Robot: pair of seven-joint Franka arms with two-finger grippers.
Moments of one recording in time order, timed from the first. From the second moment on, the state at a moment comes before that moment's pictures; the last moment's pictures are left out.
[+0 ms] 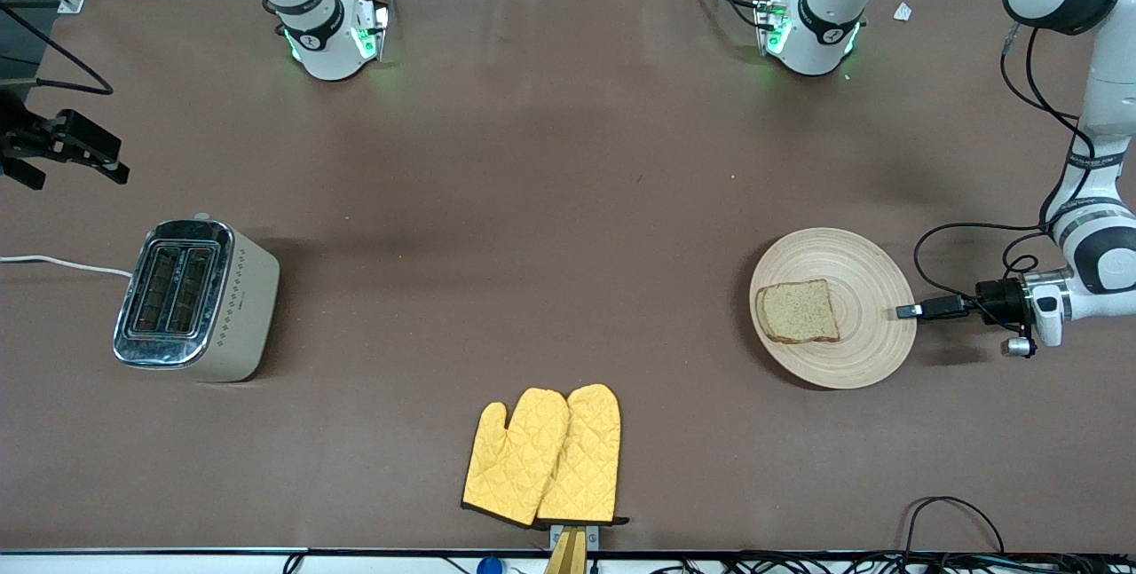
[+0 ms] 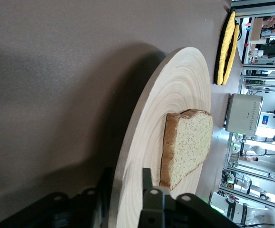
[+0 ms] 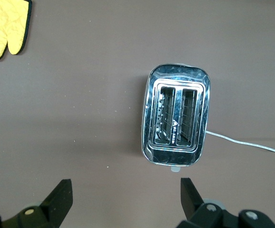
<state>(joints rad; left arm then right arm) 0.55 0.91 -0.14 -1.49 -0.80 1.75 0.78 0.06 -0.01 -0.09 -1.54 0.00 1.58 -0.09</state>
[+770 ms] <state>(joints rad) 0.53 0.91 -0.19 -1.47 -0.73 1.72 0.87 0.10 0.01 -0.09 -1.56 0.02 1.47 -0.05</state>
